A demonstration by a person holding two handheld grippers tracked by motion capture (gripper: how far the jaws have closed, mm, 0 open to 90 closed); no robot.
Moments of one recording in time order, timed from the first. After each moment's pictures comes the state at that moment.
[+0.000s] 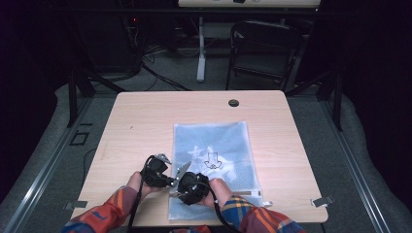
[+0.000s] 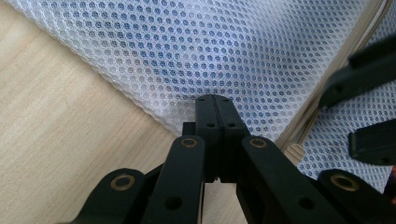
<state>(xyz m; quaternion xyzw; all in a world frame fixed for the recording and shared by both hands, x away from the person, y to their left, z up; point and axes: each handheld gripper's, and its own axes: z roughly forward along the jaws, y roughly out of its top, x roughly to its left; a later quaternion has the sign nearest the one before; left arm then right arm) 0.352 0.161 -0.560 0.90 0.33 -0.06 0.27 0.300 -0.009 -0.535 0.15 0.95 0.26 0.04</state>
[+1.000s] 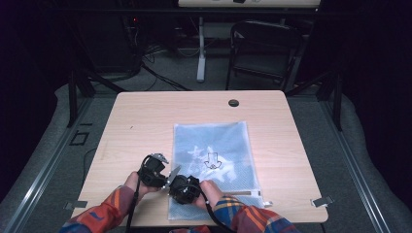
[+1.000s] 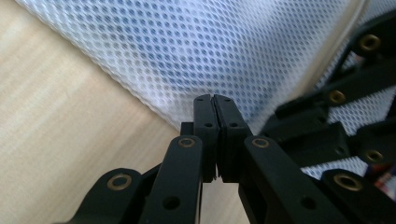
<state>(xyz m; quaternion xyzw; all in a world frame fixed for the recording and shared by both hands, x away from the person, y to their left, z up) 0.348 0.169 -0.554 0.90 0.33 -0.08 0.28 0.303 0.014 -0.557 0.14 0.96 0.25 0.05</state>
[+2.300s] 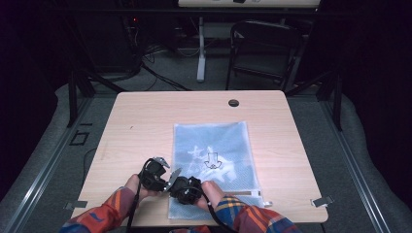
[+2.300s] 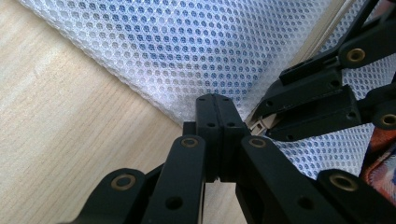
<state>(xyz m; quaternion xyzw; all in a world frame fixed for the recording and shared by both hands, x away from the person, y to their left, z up) 0.344 0.166 -0.561 0.91 0.32 -0.09 0.26 0.298 0.010 -0.554 0.14 0.96 0.24 0.07</state>
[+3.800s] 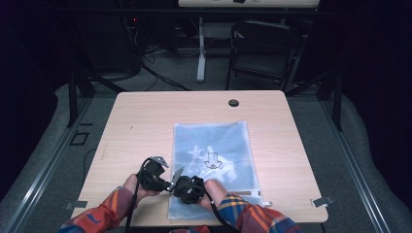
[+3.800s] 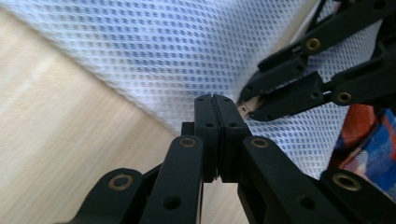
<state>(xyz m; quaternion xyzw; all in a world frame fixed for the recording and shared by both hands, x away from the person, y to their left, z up) 0.337 0.164 -0.551 0.91 0.31 -0.10 0.27 0.300 0.002 -0.552 0.13 0.96 0.22 0.07</state>
